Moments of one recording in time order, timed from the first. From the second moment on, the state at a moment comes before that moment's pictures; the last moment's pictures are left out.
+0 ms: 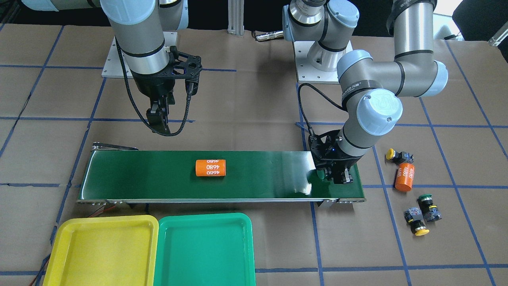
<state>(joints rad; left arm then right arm) -1.51 -1.85 -1.85 -1.06 1.57 1.48 1.75 -1.54 1.75 -1.83 -1.57 -1.40</state>
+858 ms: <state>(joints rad) -1.23 -1.76 -1.86 -1.06 1.58 1.42 1.75 -1.54 1.75 -1.82 -1.57 -1.39</state>
